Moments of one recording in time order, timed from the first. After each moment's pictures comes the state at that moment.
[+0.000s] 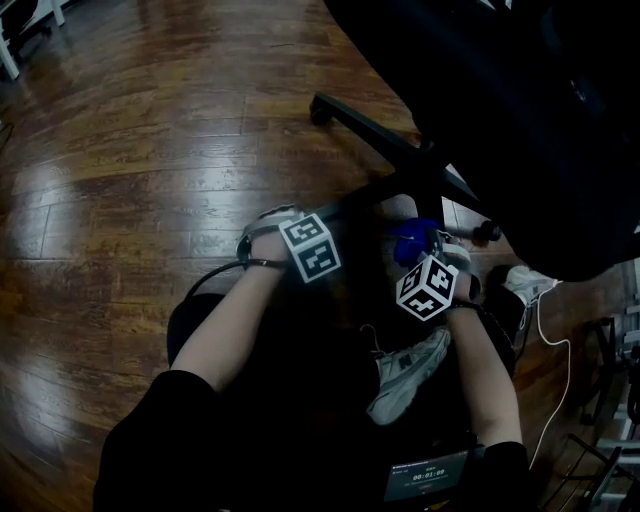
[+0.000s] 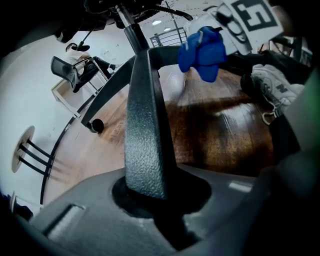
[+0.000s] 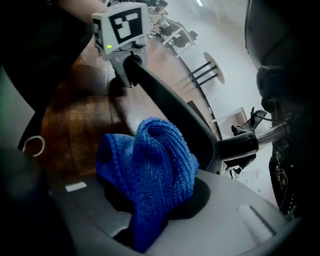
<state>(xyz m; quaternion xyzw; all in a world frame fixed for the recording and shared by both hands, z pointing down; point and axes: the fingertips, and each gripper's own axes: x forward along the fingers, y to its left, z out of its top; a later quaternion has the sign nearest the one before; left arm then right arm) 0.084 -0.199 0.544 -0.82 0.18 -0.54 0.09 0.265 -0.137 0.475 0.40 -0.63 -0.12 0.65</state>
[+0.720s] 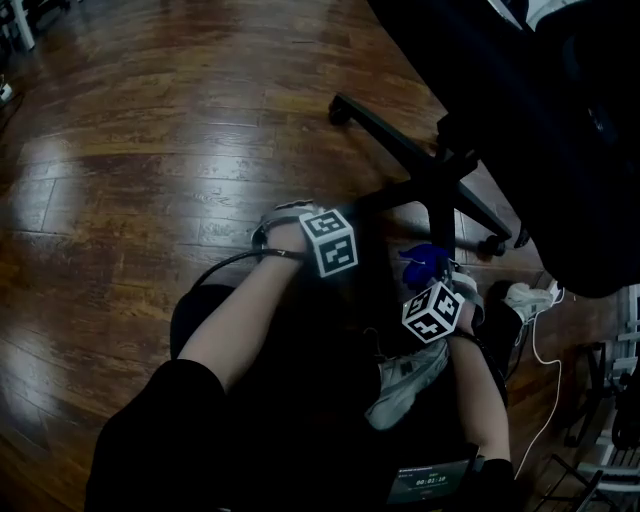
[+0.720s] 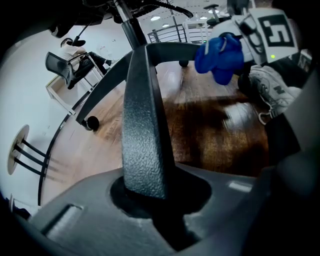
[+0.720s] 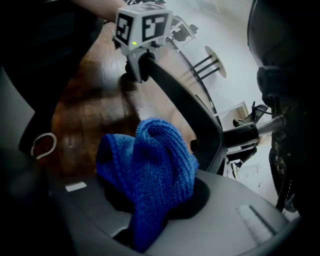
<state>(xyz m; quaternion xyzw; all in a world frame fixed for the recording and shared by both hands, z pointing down) 0.086 -0.197 0.547 -0.81 0.16 -0.56 0.08 0.275 -0.105 0.489 0.41 -0.62 -0.10 0.66</state>
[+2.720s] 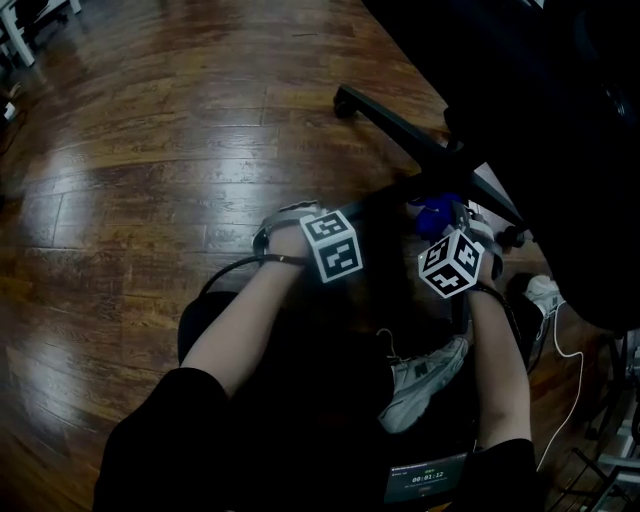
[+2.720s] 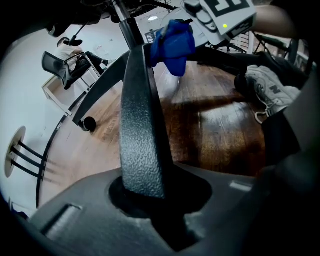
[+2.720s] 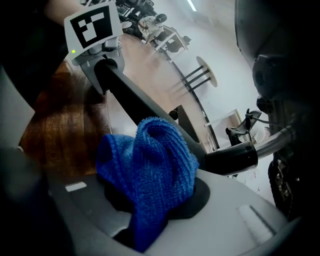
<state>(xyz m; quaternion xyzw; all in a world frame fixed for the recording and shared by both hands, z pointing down) 0.084 -0.193 0.546 -0.81 0.14 -0.56 0.08 0.263 -0.200 0.453 0.43 -0.64 -0.14 0.62</state>
